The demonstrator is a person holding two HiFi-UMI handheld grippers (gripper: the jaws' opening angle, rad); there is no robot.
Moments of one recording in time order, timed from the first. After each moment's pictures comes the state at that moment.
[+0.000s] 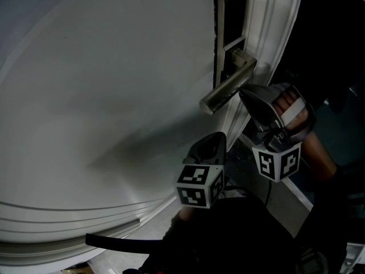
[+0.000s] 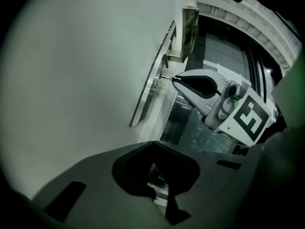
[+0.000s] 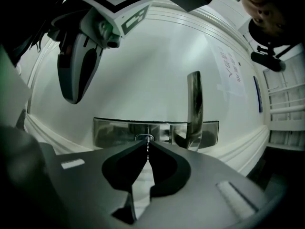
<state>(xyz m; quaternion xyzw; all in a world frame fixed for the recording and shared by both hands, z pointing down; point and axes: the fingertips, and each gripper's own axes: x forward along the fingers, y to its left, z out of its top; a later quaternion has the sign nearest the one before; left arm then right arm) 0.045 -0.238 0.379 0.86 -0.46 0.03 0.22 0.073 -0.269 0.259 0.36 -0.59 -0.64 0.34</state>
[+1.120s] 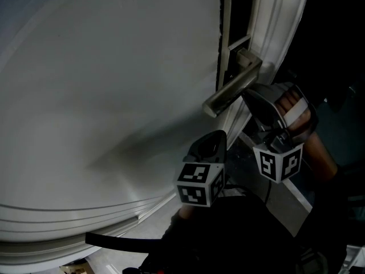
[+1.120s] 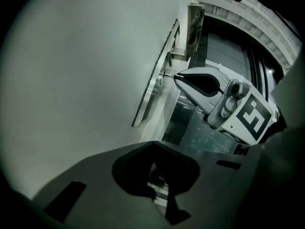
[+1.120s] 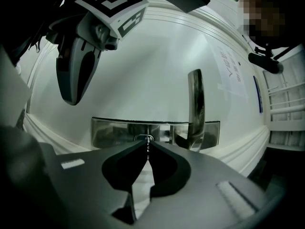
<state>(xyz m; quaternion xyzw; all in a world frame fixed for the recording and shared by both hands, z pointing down) 0.044 -0.245 0.383 0.86 -0.46 0.03 0.23 0.071 -0.273 0.258 0.36 -0.59 -0.64 0.34</state>
